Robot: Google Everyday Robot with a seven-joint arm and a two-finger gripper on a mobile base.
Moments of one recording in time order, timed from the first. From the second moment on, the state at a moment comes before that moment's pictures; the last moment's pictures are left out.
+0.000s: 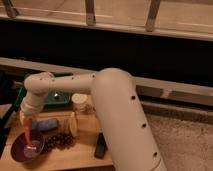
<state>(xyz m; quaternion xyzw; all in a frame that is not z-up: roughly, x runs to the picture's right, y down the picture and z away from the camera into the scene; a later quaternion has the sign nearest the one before) -0.392 0.154 0.743 -0.53 -0.02 0.46 0.71</state>
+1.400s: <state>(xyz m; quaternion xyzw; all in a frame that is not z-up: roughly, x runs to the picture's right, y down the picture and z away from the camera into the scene) -0.395 0.141 0.730 -0.52 -0.03 0.46 0.72</state>
